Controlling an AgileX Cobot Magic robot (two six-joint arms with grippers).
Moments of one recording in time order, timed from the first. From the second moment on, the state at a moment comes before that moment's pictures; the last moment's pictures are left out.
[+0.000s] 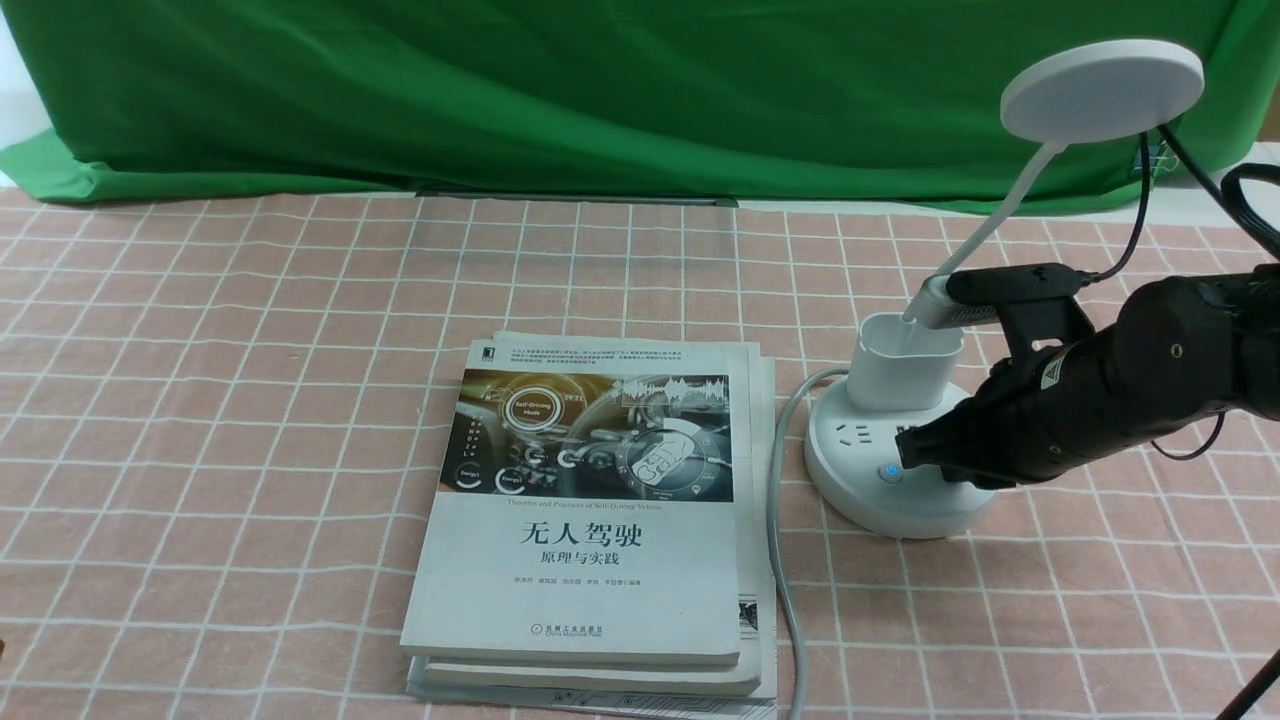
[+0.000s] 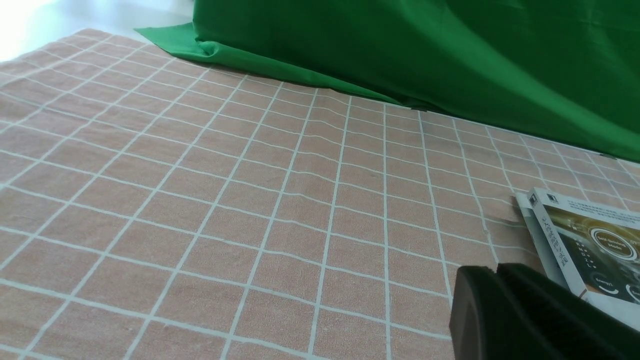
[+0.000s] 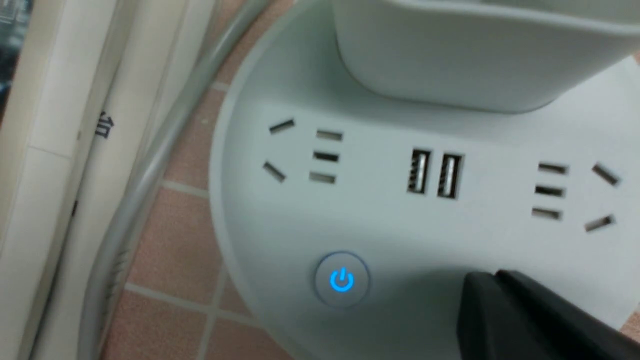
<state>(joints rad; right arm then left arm) 0.31 1.76 -1.00 0.11 0.39 -0.04 0.05 0.00 0.01 0.09 0.24 -0.26</state>
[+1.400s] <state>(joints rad) 0.31 1.78 -1.03 0.11 0.44 -0.03 0.05 0.00 0.01 0.09 0.24 -0.26</state>
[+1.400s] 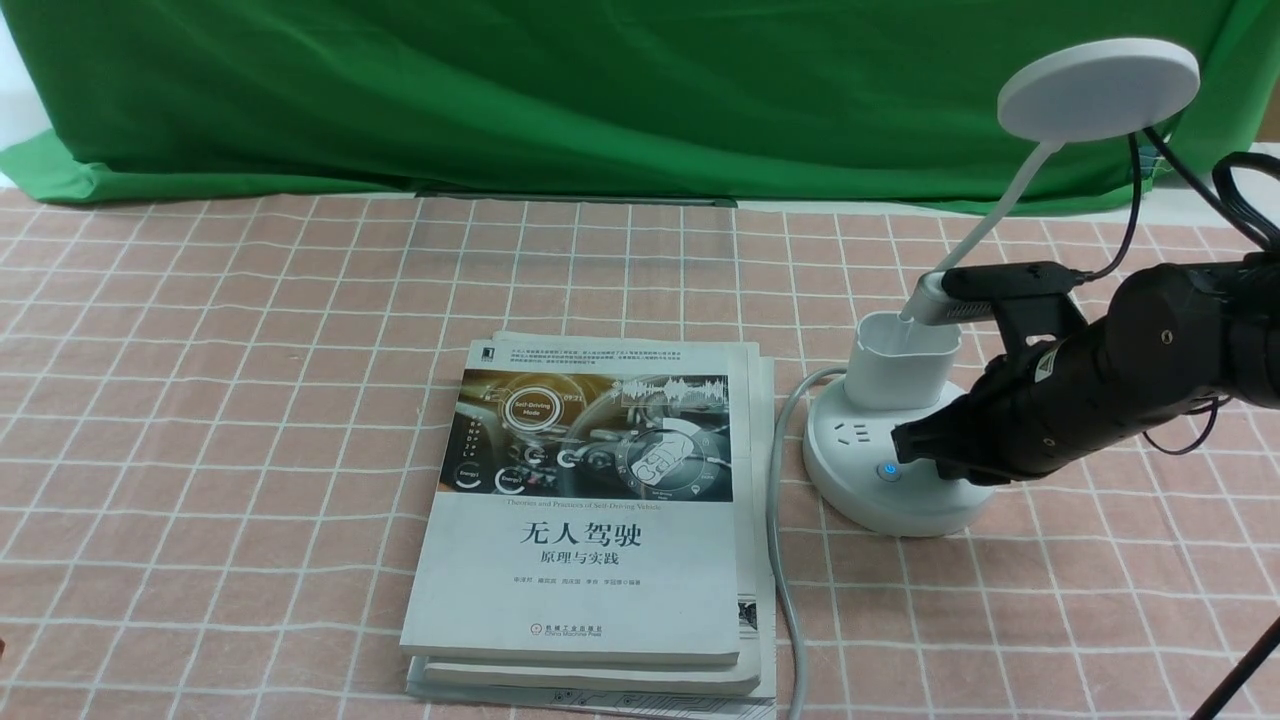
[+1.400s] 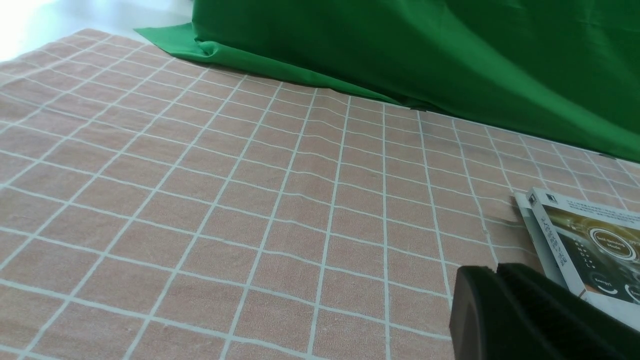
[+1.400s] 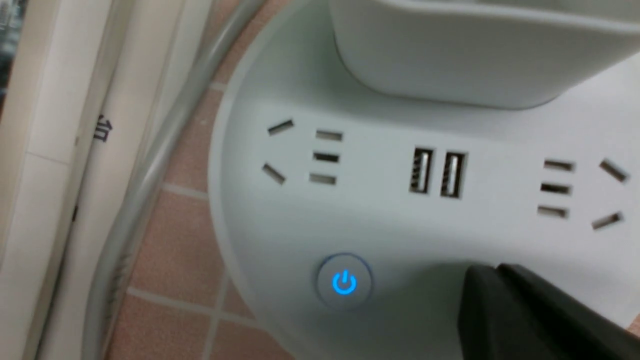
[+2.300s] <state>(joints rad) 0.31 0.92 -0.70 0.11 0.67 0.10 0.05 0.00 0.01 0.09 0.24 -0.26</state>
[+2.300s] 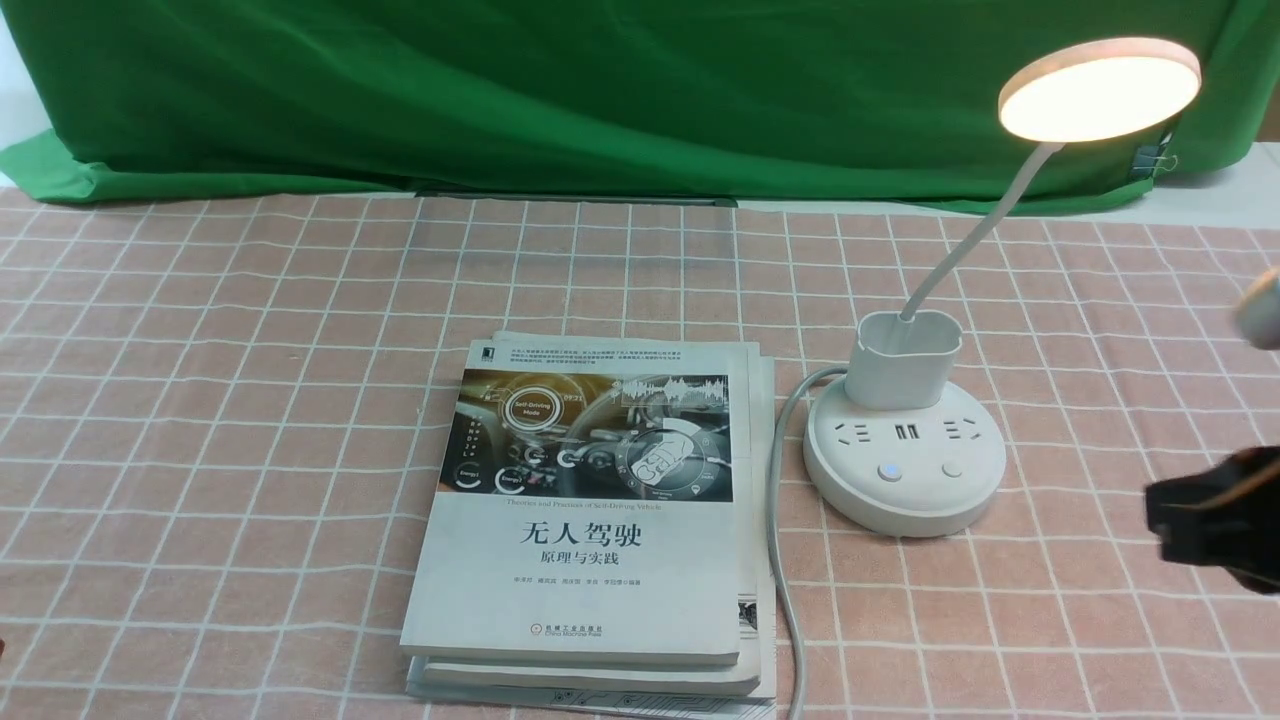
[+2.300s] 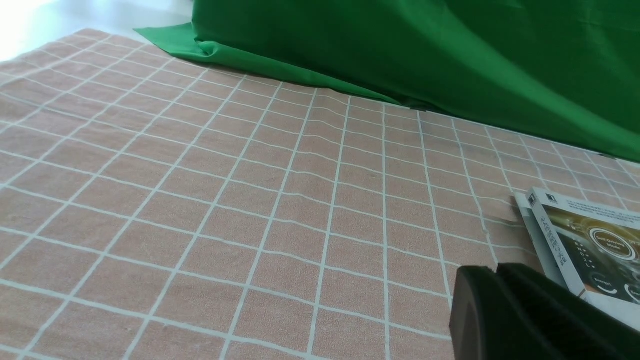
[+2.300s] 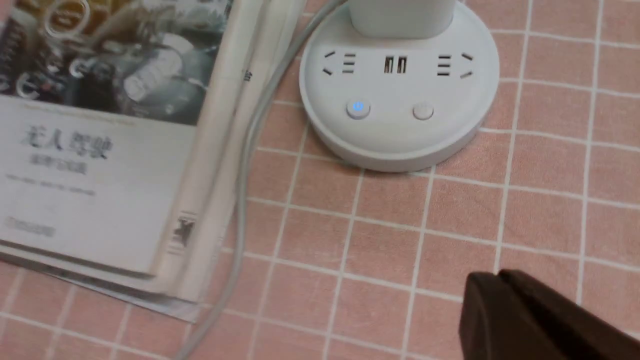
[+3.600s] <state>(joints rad) -0.01 0.00 0.01 0.05 0.24 -0.12 0.05 0.00 0.01 0.09 0.24 -0.26</state>
